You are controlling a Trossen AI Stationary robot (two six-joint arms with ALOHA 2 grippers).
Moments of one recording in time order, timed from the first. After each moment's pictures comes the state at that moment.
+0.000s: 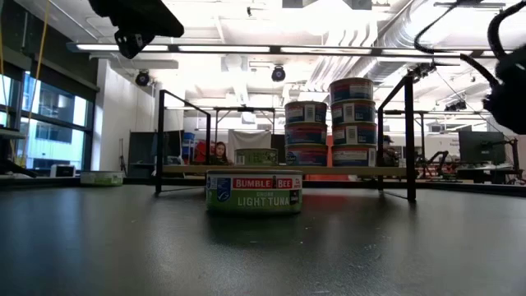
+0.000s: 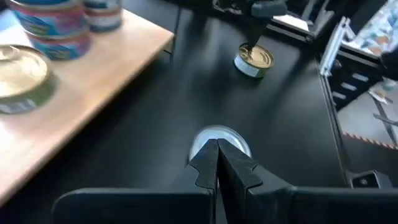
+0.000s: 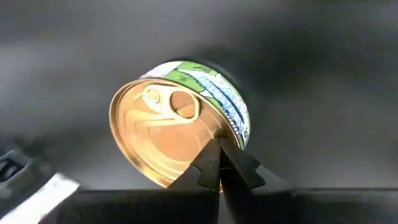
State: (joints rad) left arm -0.38 1.13 0.78 -0.23 -0.38 -0.52; right arm 0.60 1.09 0.46 -0.48 -0.11 1.92
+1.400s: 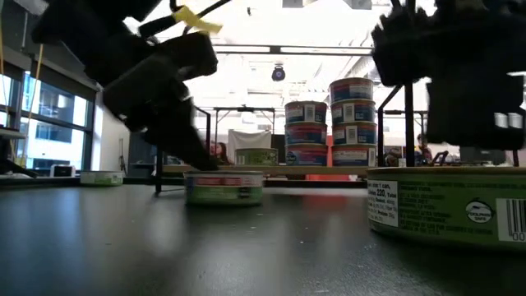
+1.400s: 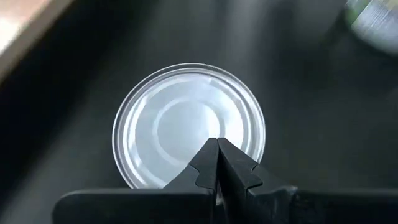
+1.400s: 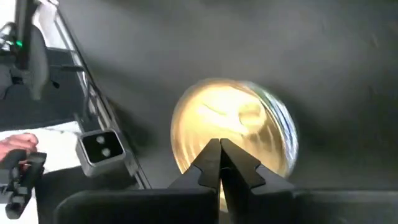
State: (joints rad) left arm -0.39 1.76 0.83 -0.05 -0.44 -0.45; right arm 0.51 1.63 0.84 -0.04 0.01 1.32
